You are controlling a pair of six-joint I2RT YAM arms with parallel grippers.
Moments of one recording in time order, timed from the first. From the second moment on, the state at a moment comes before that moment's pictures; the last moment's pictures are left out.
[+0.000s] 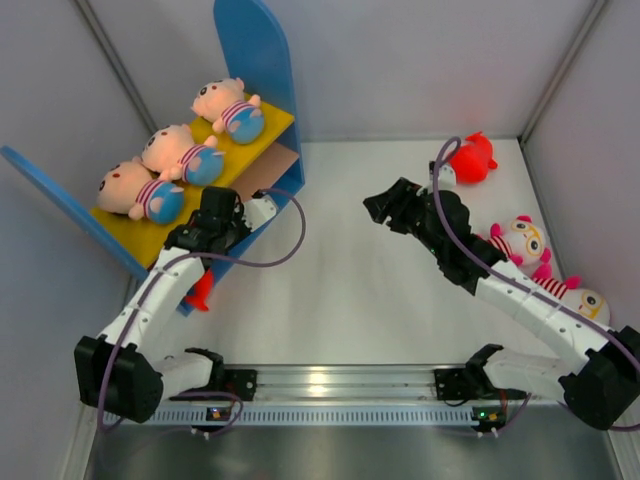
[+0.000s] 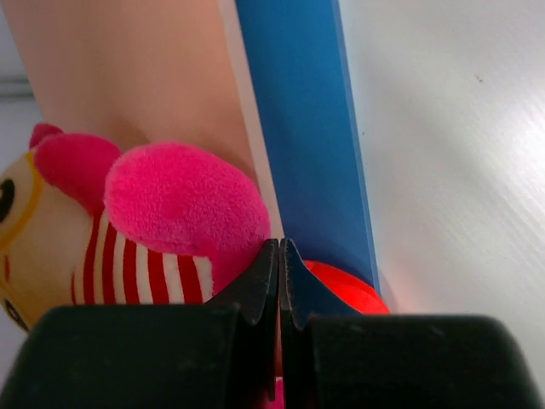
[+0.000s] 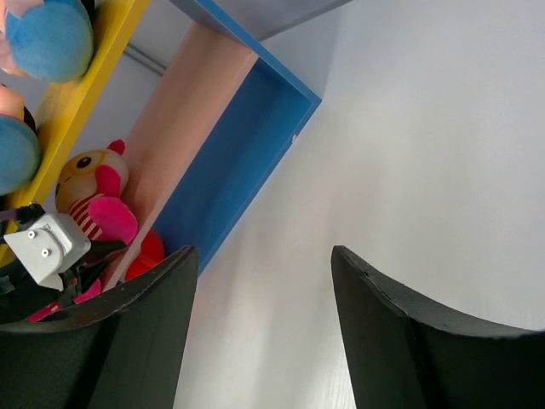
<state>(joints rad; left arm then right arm) -0.30 1.19 1.01 -0.63 -0.16 0.74 0.63 1.11 0.90 -0.02 0.16 0.76</state>
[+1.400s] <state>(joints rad) -0.26 1.01 1.06 -0.79 0.26 0.52 -0.04 1.46 0.88 -0.43 0.29 0.20</state>
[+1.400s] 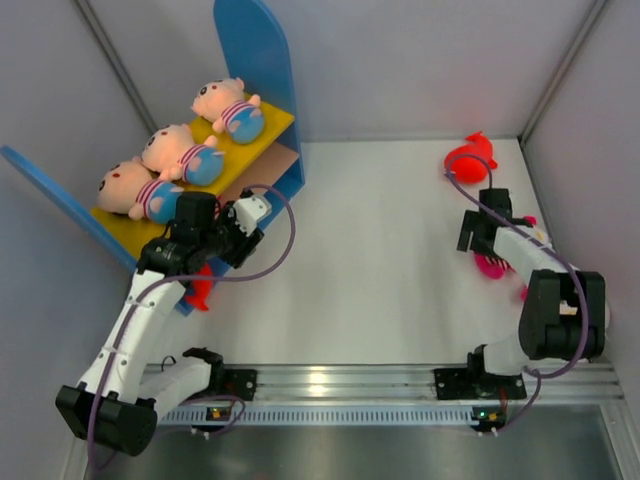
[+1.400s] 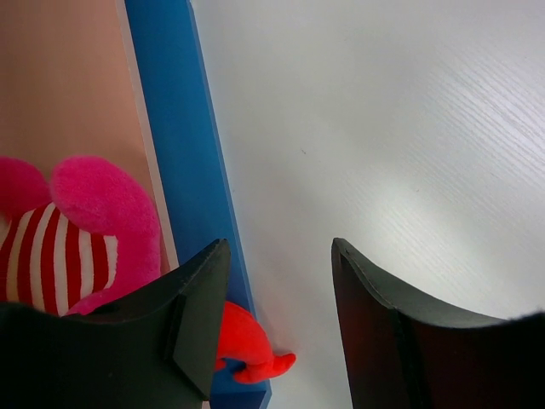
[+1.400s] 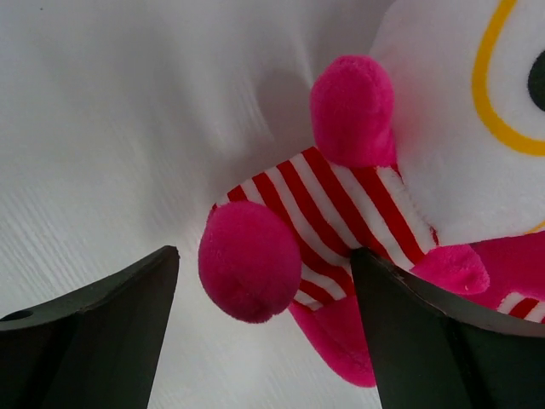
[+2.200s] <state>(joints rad) -0.27 1.02 1.10 -0.82 0.26 0.53 -0.38 1.57 0.99 -0.34 0.11 0.30</state>
